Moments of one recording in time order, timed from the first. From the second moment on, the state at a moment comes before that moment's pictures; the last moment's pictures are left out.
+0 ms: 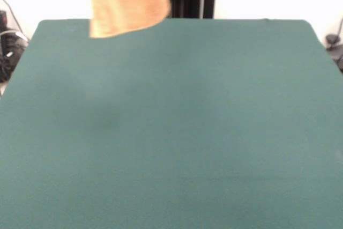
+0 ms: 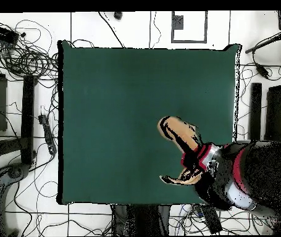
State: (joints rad) arm -0.61 -1.26 0.21 1.62 0.02 1.45 1.93
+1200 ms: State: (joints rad) arm -0.60 -1.27 0.21 1.62 0.01 1.38 1.93
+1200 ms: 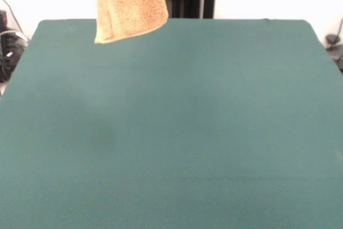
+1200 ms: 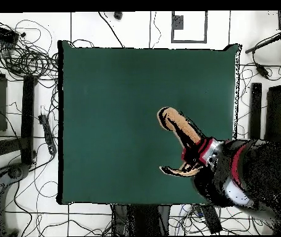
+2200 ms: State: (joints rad) arm -0.61 -1.32 0.20 1.83 0.00 1.13 1.92
